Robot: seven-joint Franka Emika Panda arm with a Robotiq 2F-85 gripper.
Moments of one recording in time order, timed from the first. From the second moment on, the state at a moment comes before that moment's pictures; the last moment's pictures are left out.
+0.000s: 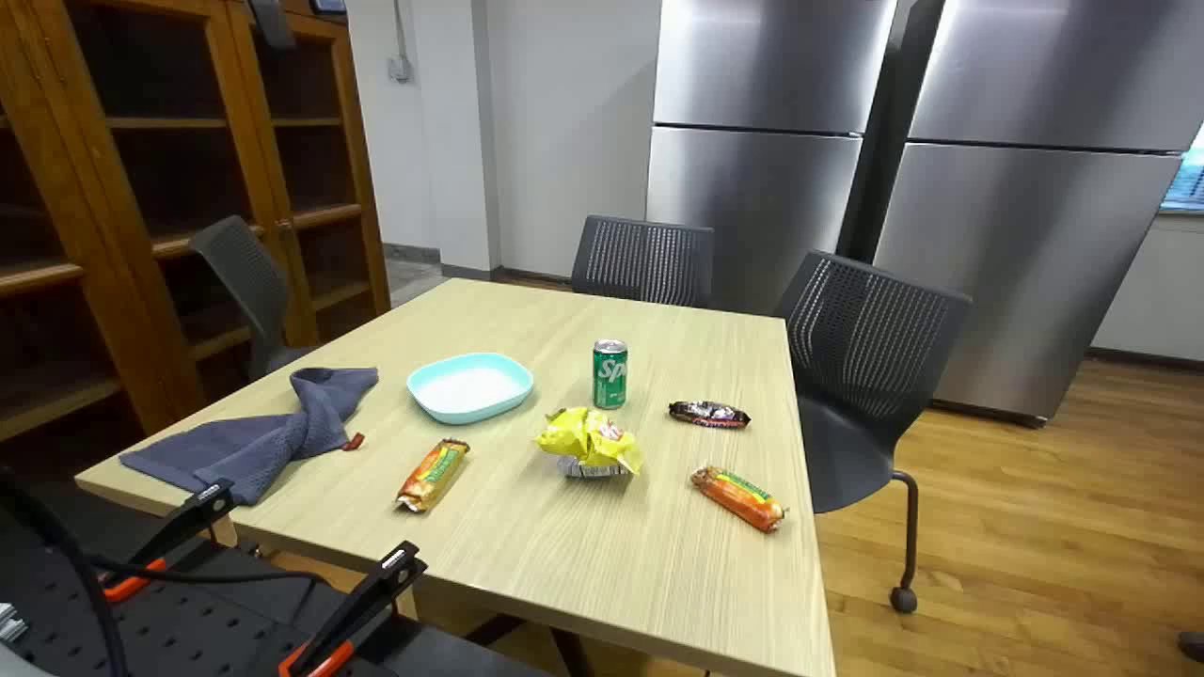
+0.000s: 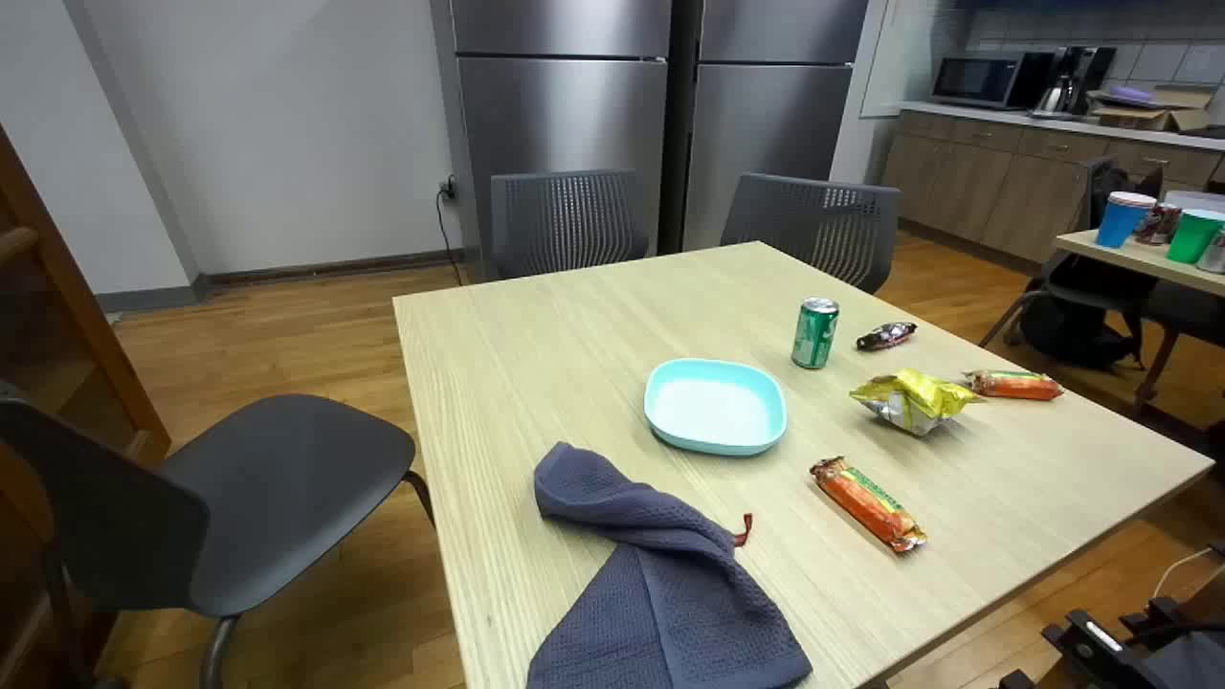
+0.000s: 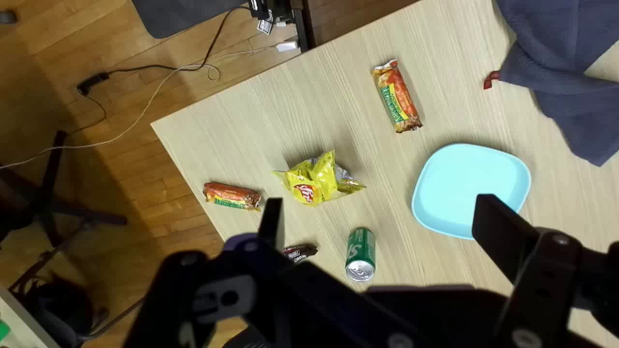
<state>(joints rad) -0.06 -0.72 0.21 -2.51 -0.10 1.82 0.40</state>
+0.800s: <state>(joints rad) -0.05 -0.67 0.19 -2.57 -0.05 1.94 0.41</state>
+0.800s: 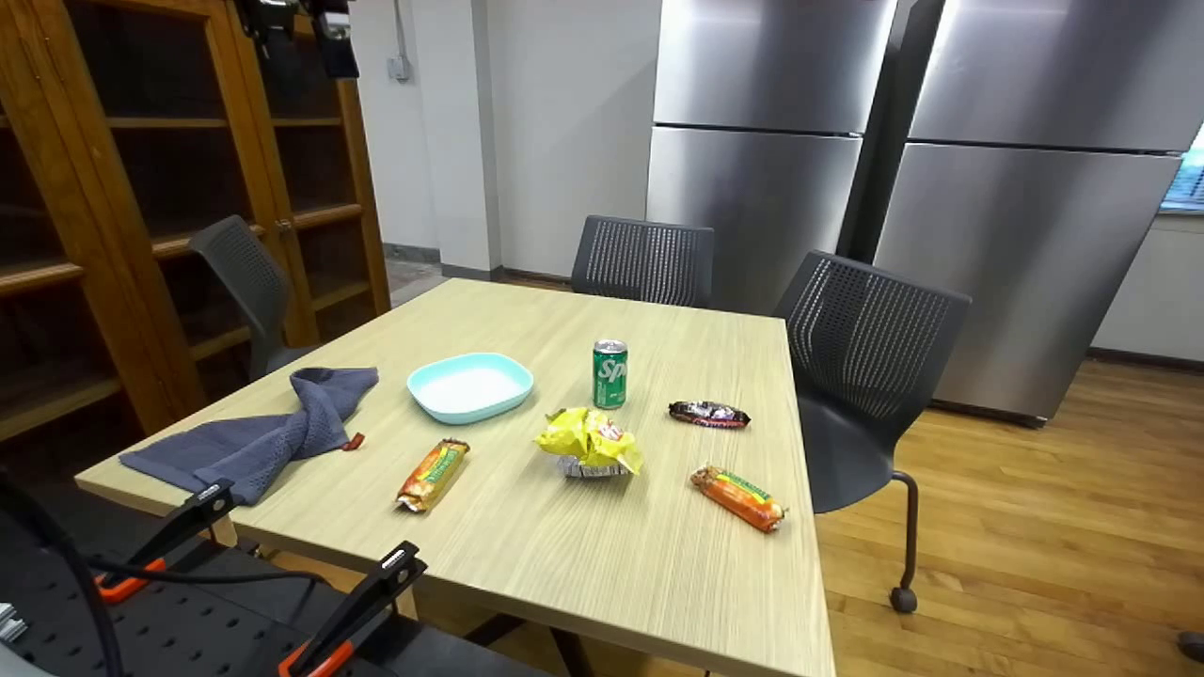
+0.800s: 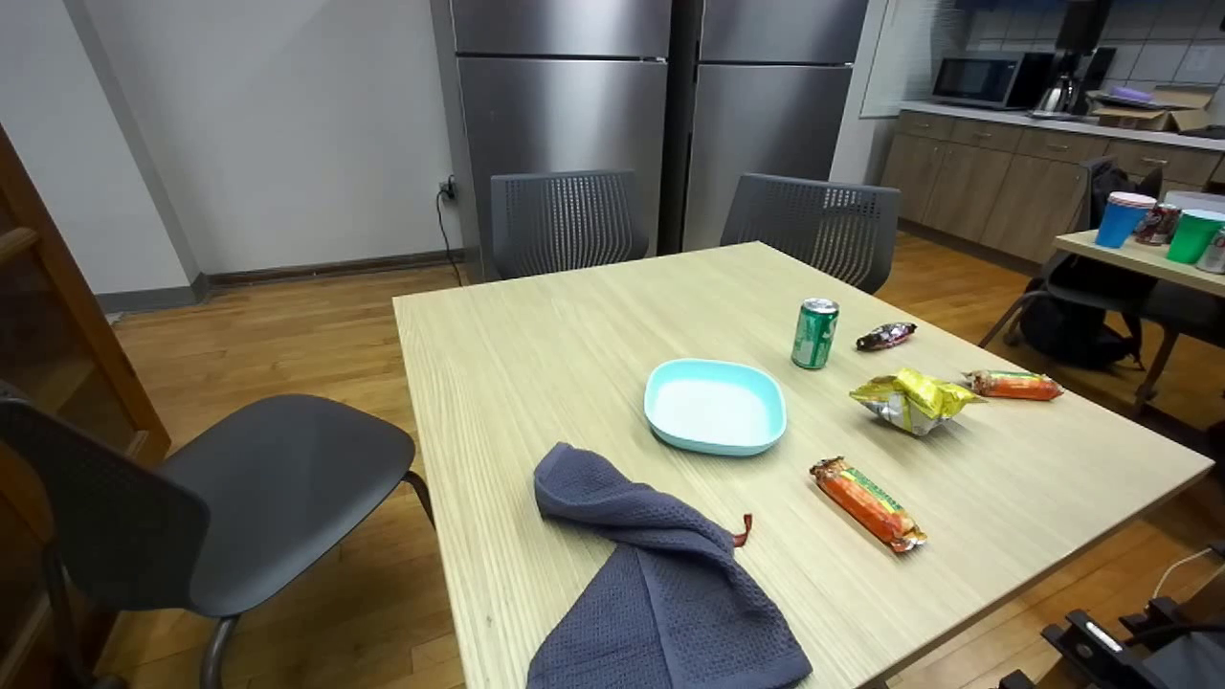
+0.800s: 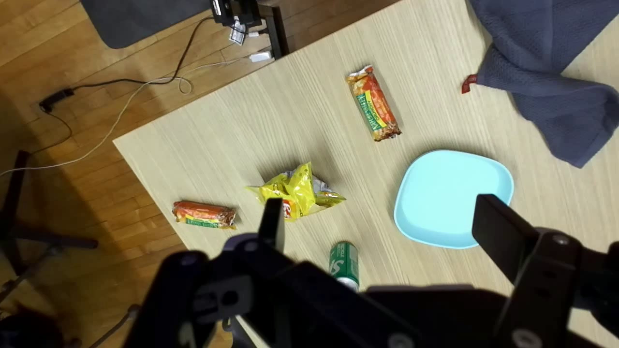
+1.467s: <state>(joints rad) -0.05 -0.44 0.12 -2.66 -0.10 2.17 0.31</state>
